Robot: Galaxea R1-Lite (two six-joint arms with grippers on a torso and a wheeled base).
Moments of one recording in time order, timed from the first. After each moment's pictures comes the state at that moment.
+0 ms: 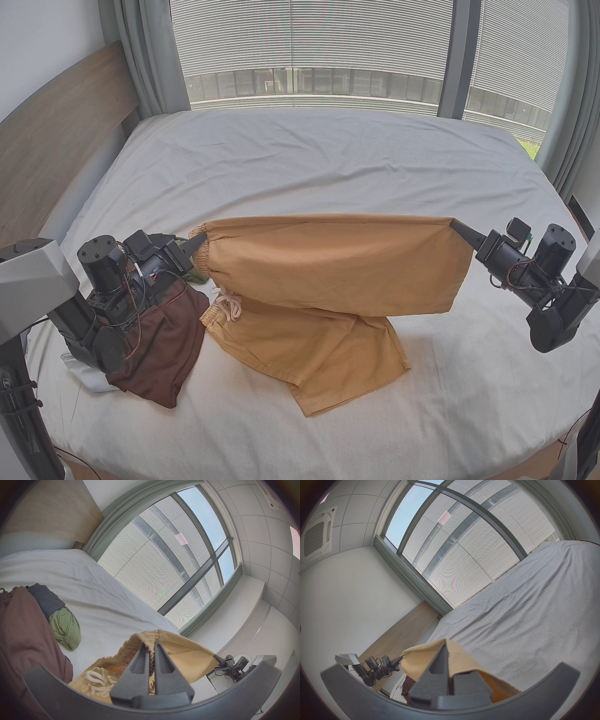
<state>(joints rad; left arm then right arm) -0.16 2.13 -0.71 -1.51 -0.34 -0.67 0.06 2.04 -0.65 -1.54 0.51 0.67</state>
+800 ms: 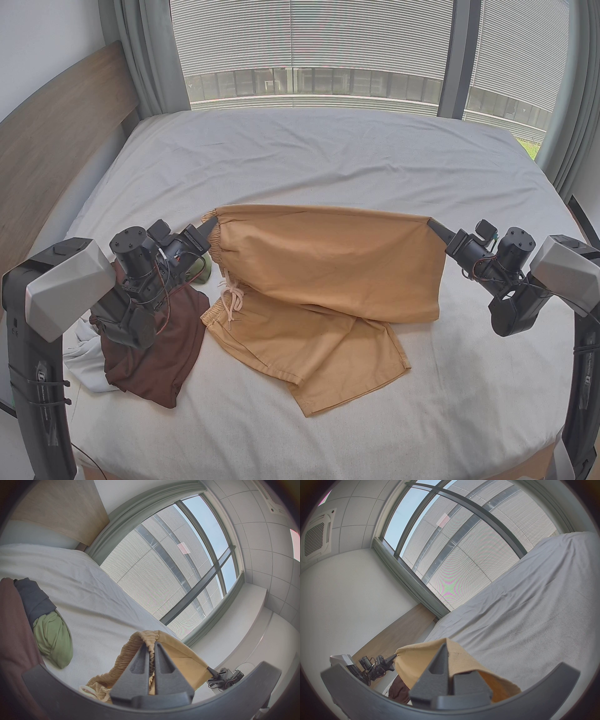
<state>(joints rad) -0.17 2.35 -1.06 -1.47 -0.26 -0.73 0.06 2.38 -1.04 -1.54 0.50 0.69</state>
